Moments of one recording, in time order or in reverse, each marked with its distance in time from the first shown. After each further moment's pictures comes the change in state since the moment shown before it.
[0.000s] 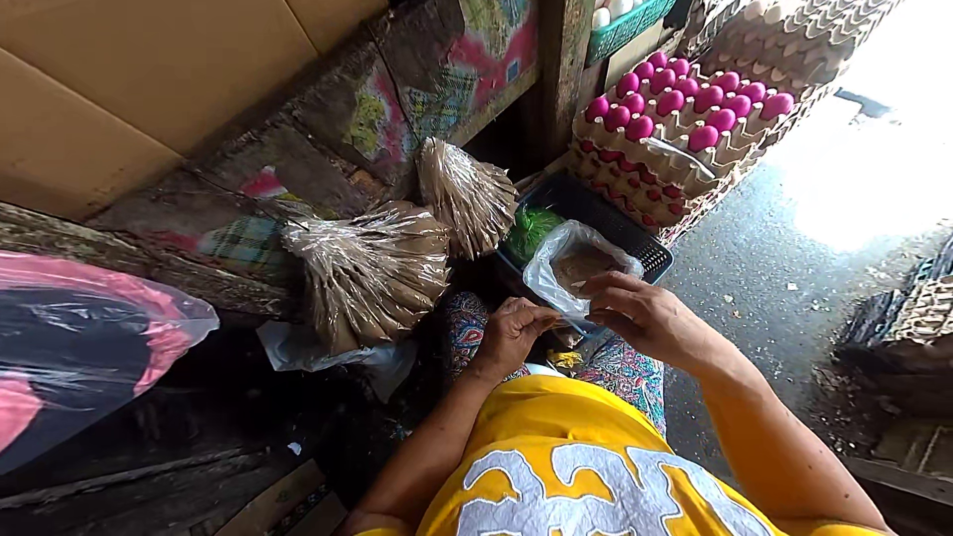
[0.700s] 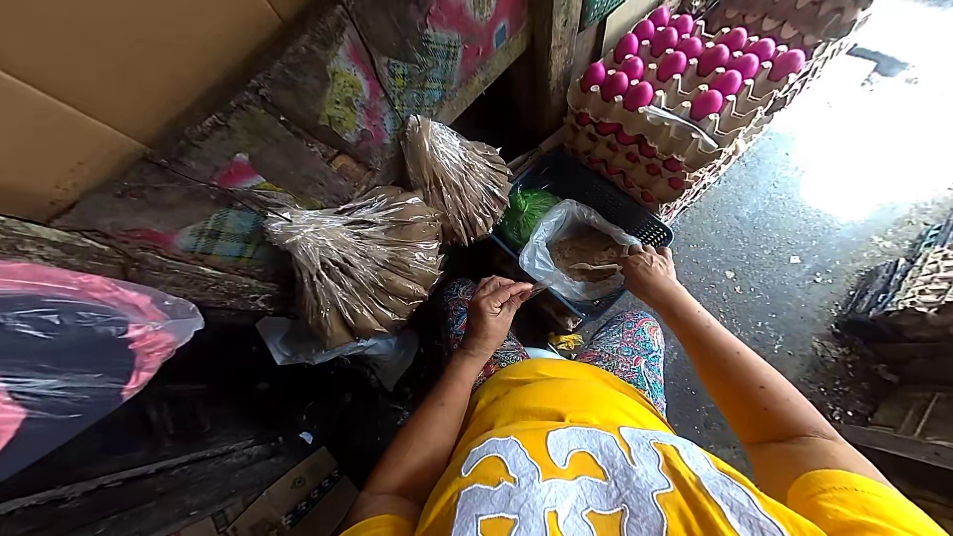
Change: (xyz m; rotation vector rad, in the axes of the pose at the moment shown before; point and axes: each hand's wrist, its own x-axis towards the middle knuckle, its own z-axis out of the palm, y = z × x) left_hand 0.000 -0.032 -0.005 0.200 0.149 -0.021; right_hand -0.011 0.147 0.046 -0.503 -0.293 0.741
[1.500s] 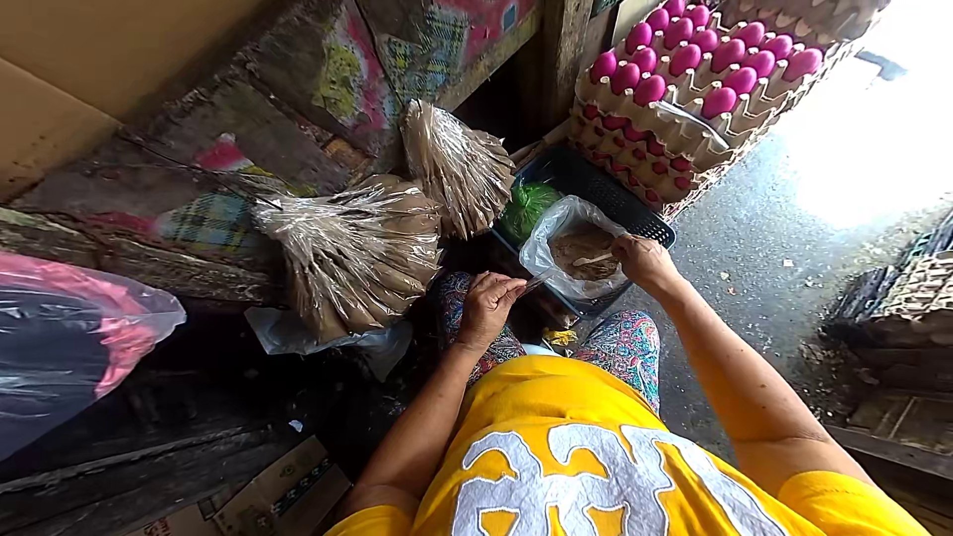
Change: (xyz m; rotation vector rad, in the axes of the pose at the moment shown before) left_hand -0.001 -0.020 0.004 0.082 0.011 0.020; right_hand 0.013 -0.006 -0.012 0.271 0.115 -0.018
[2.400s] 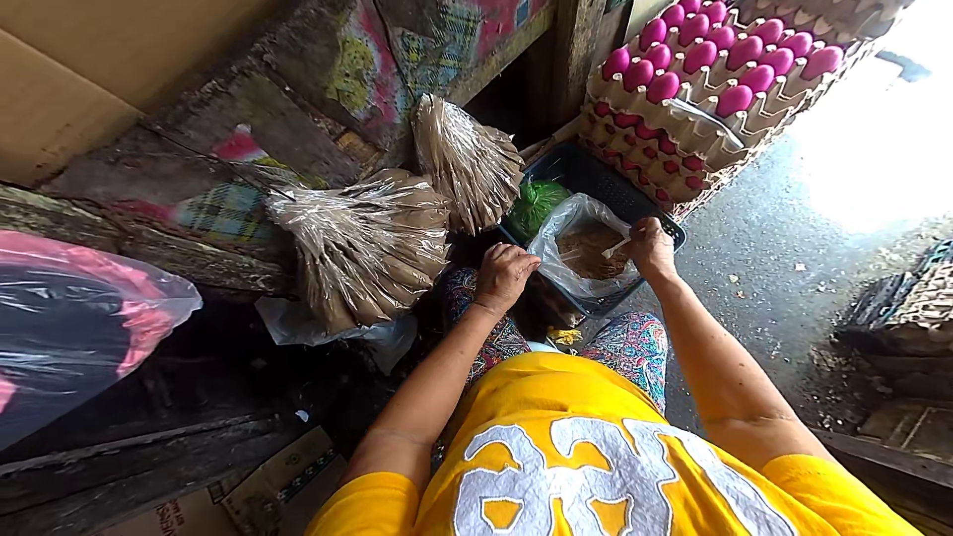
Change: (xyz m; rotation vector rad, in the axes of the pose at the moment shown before) left_hand 0.042 -0.023 0.020 0.286 -0.135 0.151; right_hand 0.027 0.004 0.017 0.354 0.174 0.350
